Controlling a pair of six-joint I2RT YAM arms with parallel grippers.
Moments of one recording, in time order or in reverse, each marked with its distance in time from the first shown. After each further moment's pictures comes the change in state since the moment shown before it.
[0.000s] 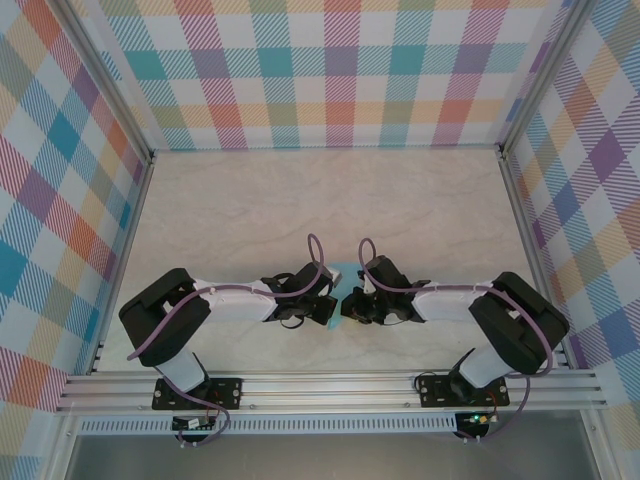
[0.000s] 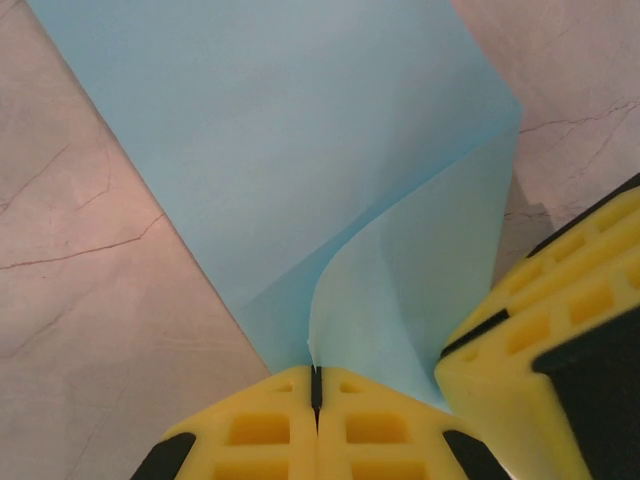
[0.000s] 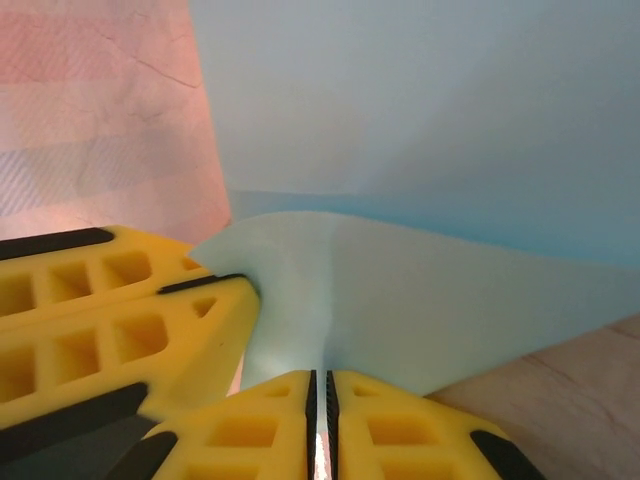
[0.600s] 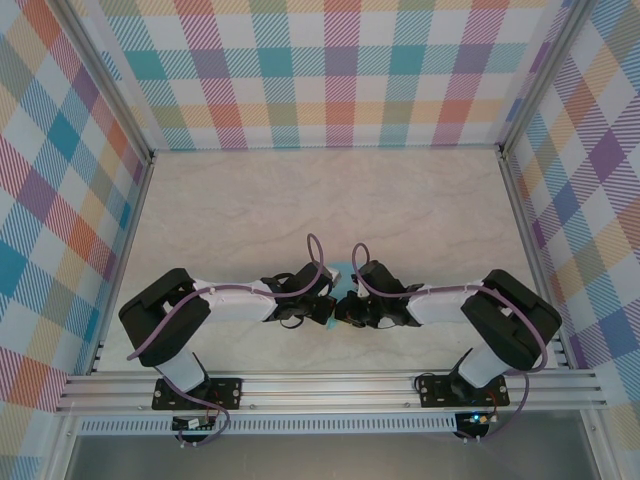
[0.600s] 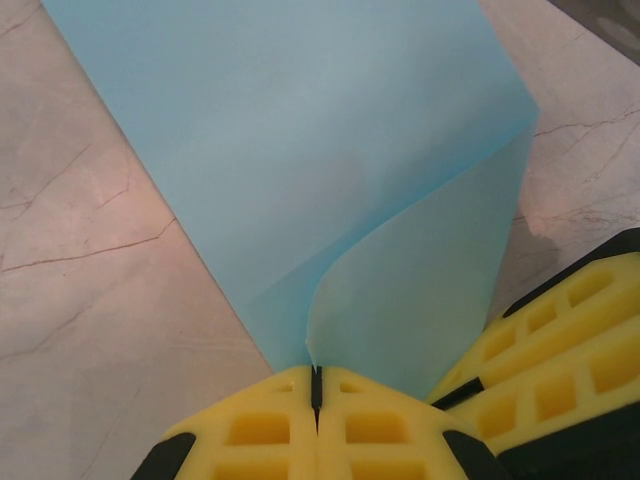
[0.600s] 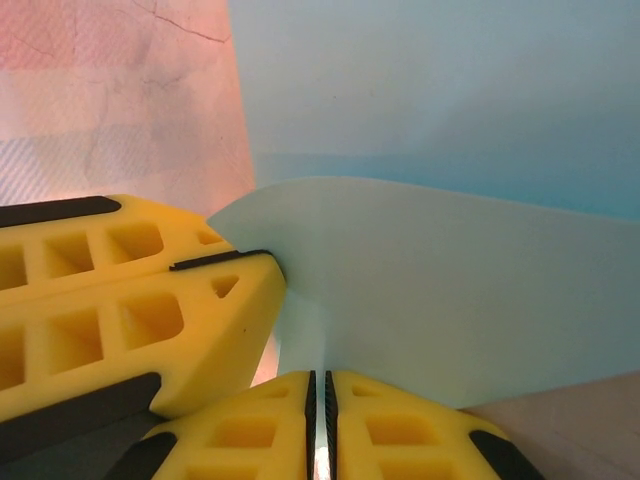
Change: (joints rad) left arm 0.000 0.000 0.000 -0.005 -0.015 -0.003; right arm 0.056 0.049 -0.011 0.089 0.019 0.049
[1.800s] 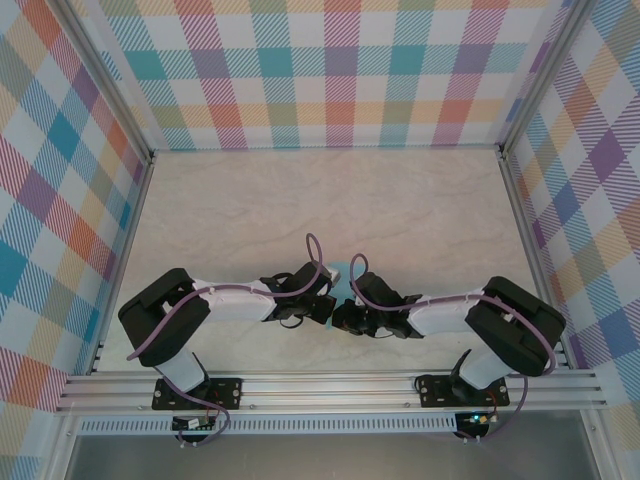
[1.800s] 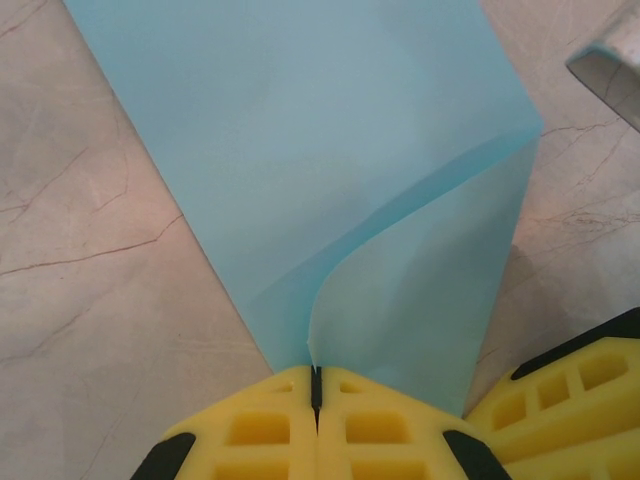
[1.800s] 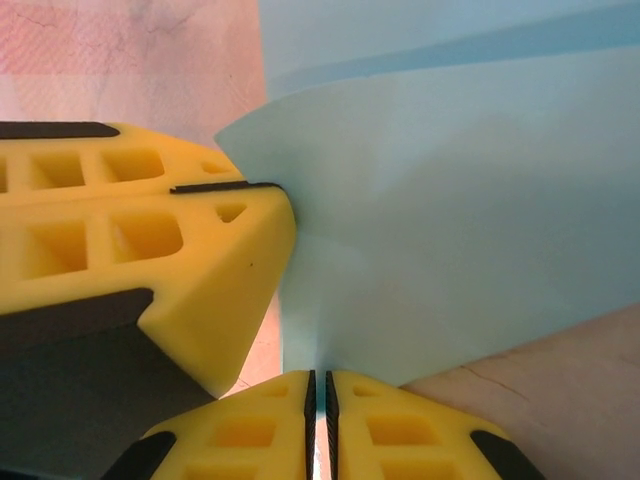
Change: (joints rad) left arm 0.008 -0.003 -0.006 0.014 0.016 0.000; right arm 0.105 -0.045 -0.055 0.067 0.114 0.078
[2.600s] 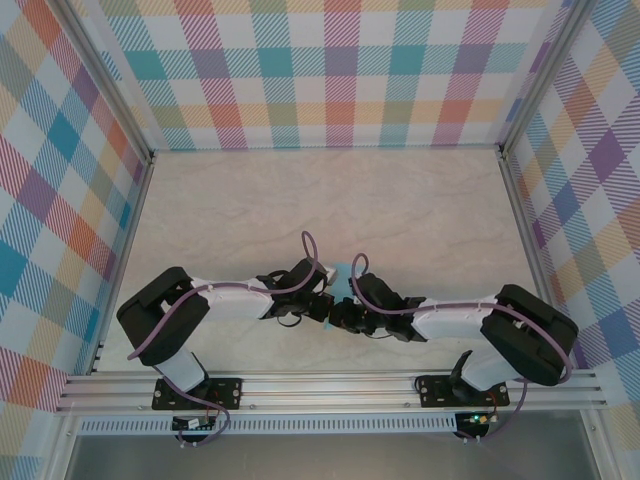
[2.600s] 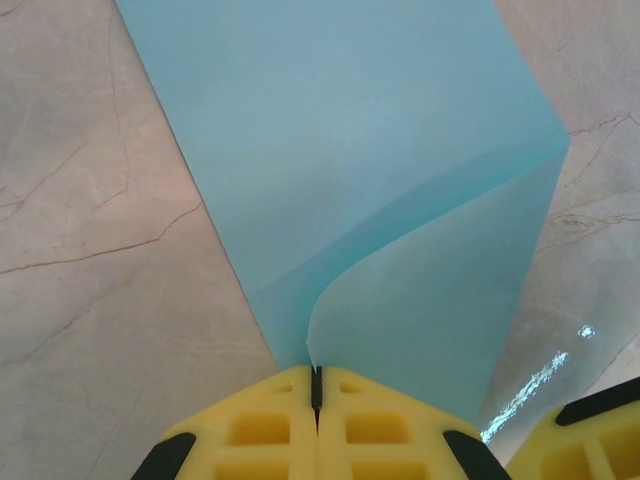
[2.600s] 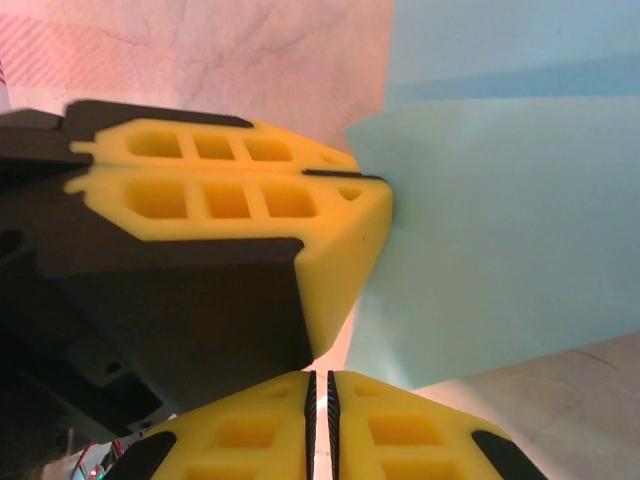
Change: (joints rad) left arm 0.040 -0.001 -0.013 0.019 0.079 -0.003; right arm 0.045 -0.068 0.002 0.003 0.062 0.021
